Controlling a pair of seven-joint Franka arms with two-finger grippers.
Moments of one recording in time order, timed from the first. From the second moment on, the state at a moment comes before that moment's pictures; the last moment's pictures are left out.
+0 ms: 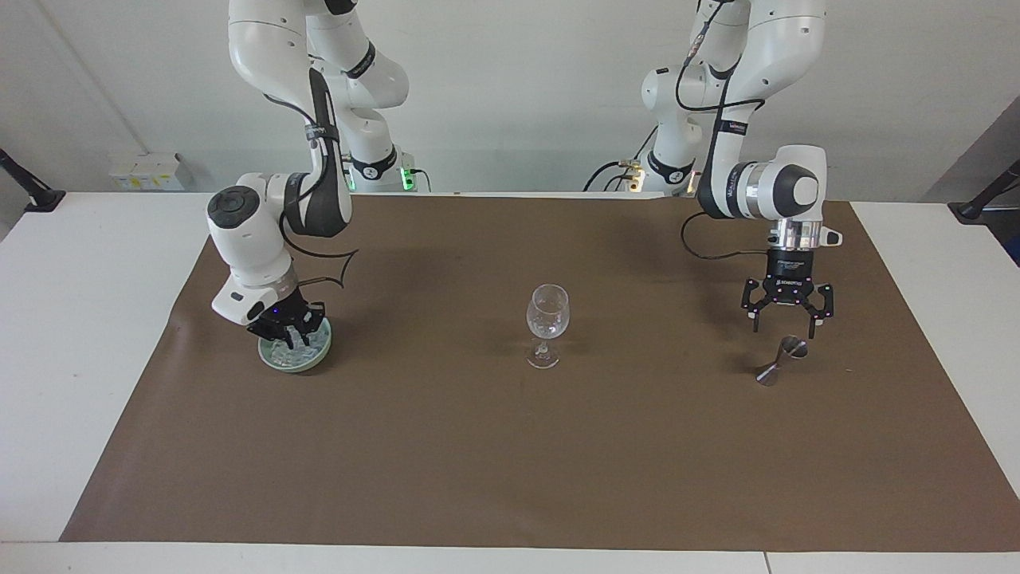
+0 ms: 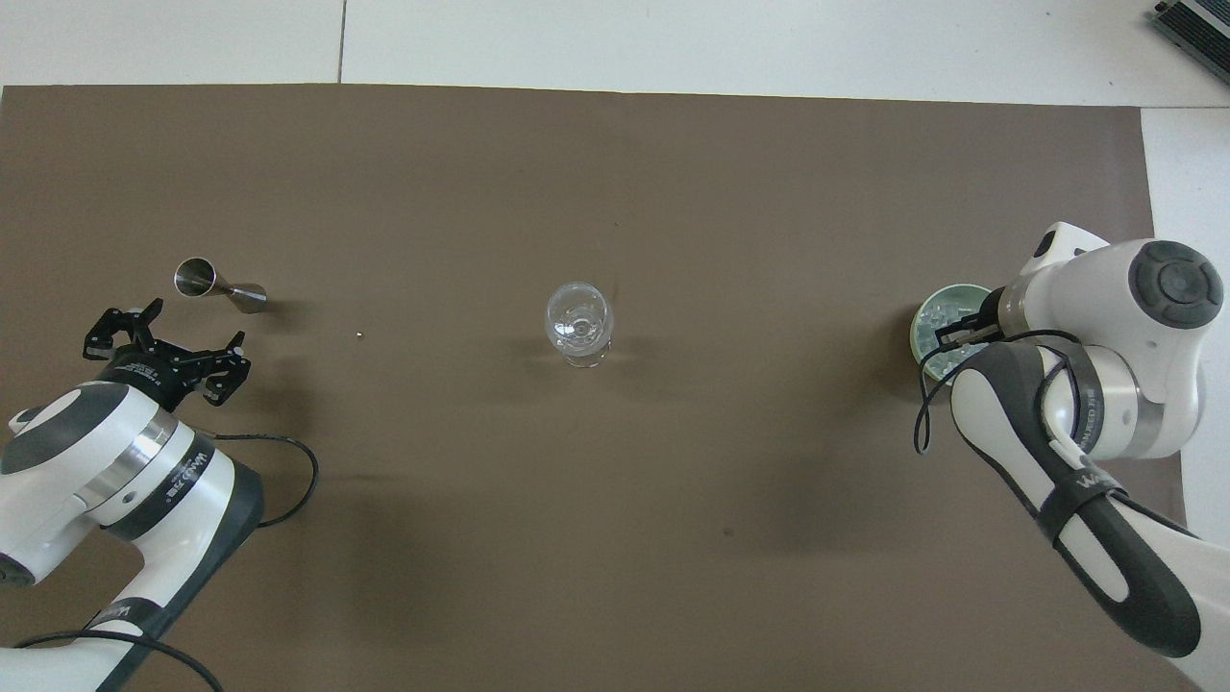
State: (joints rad) left arm -0.04 0.08 -0.04 -2.25 -2.14 3.18 -0.48; right arm -0.04 0.21 -0.02 -2.09 -0.08 2.37 -0.30
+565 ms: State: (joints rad) left arm -0.01 0.03 -0.02 -2.21 -2.06 3.19 -0.35; right arm -0.04 0.17 -0.02 -1.99 -0.05 2.22 -0.23
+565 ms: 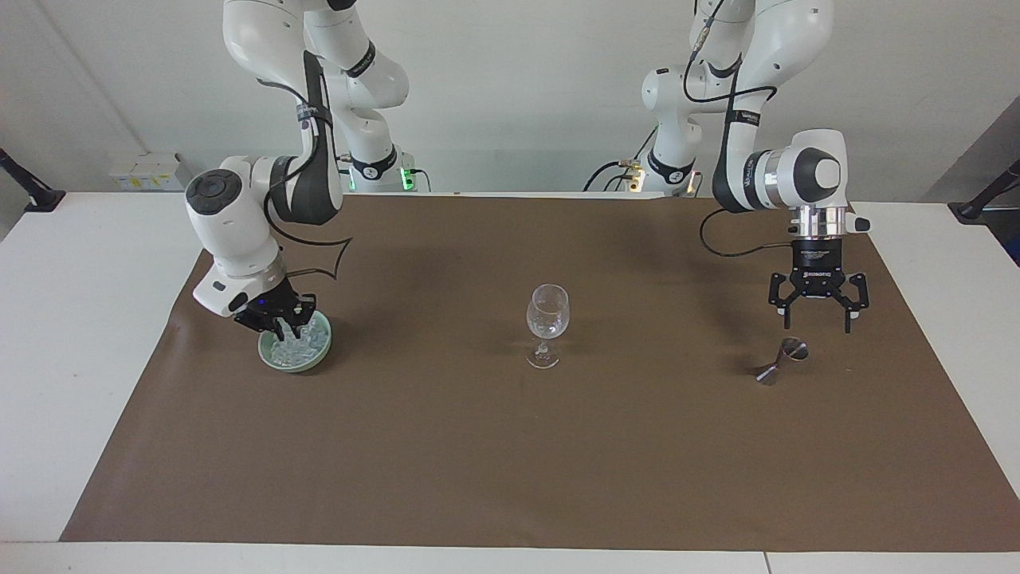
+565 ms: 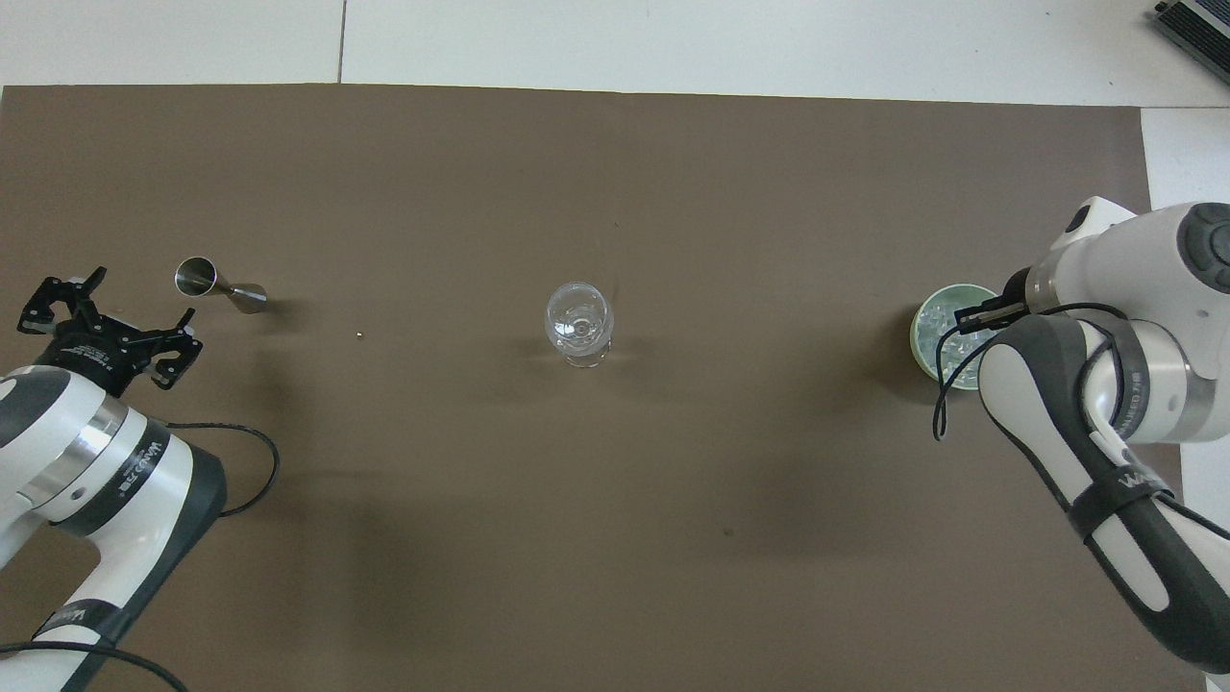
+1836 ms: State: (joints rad) left arm 0.11 -0.01 -0.01 -2.17 -1.23 2.97 -0.36; right arm -0.02 0.03 0.42 -1.85 0.04 2.33 0.74
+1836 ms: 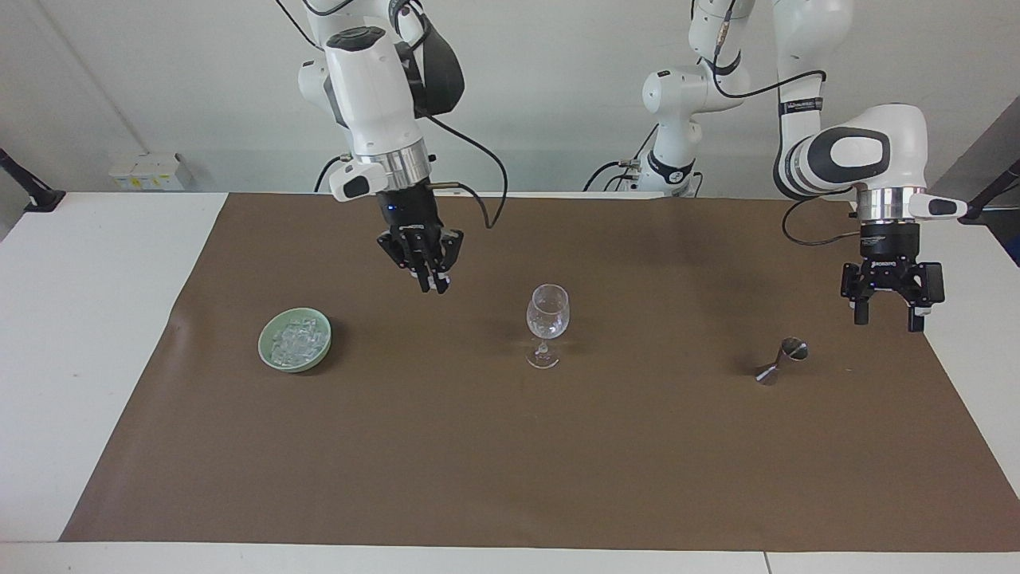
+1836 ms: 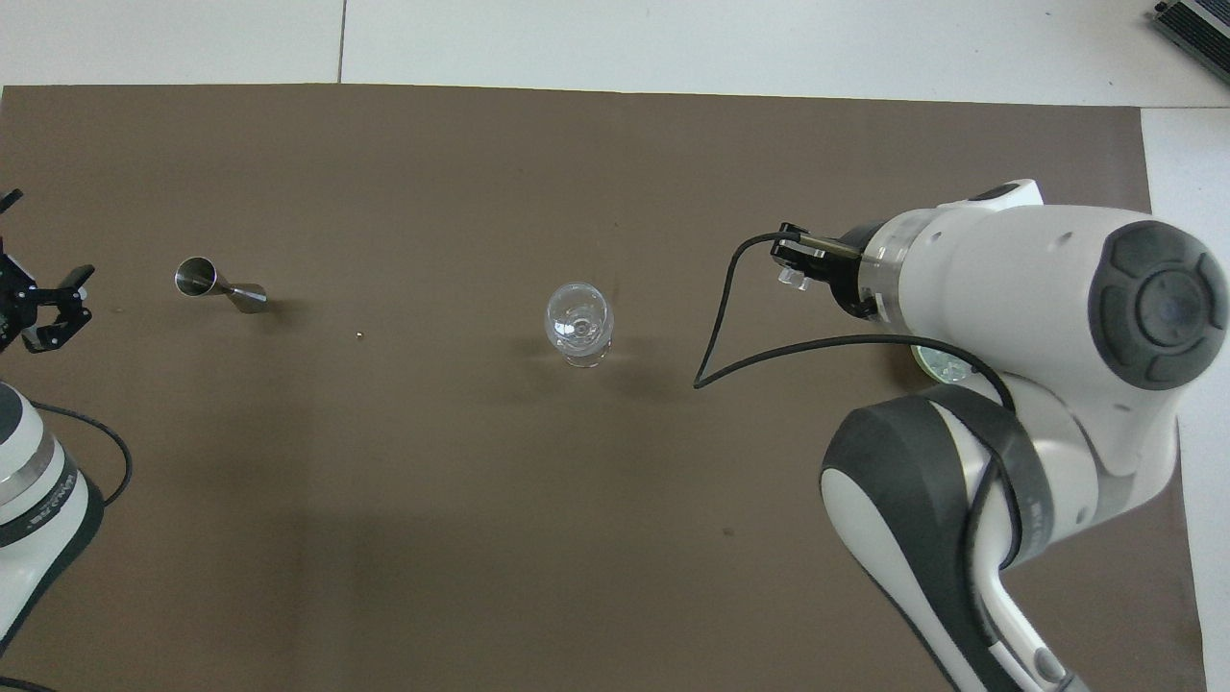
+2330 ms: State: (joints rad) left arm 0.17 -0.01 -0.01 -2.02 -0.65 2.66 -0.62; right arm 0.15 0.12 0.44 -1.77 0.02 2.39 0.88
